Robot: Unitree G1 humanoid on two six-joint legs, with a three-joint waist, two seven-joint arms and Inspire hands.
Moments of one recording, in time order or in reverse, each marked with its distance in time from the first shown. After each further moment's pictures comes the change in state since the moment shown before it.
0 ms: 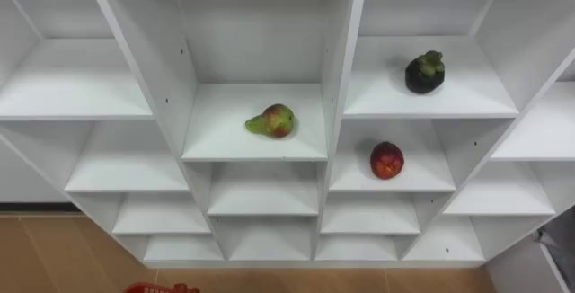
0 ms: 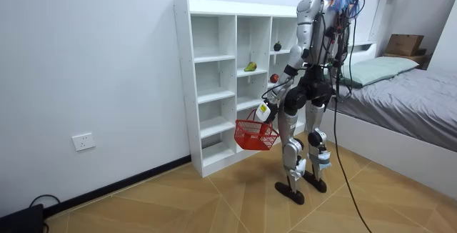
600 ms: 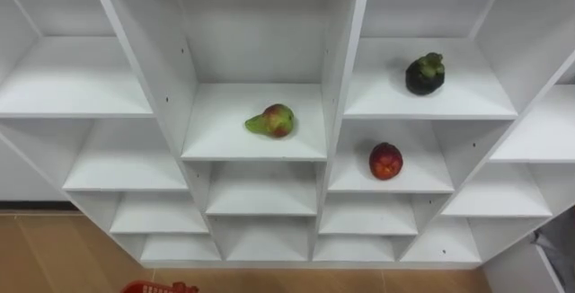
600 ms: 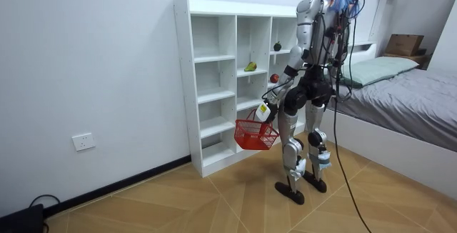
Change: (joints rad) left arm 0.003 0.000 0.001 -0.001 -0.001 -0.013 0.018; right arm 0.001 0.004 0.000 0.000 0.000 0.000 0.002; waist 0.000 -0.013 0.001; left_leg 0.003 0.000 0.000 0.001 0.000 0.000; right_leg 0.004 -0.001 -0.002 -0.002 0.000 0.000
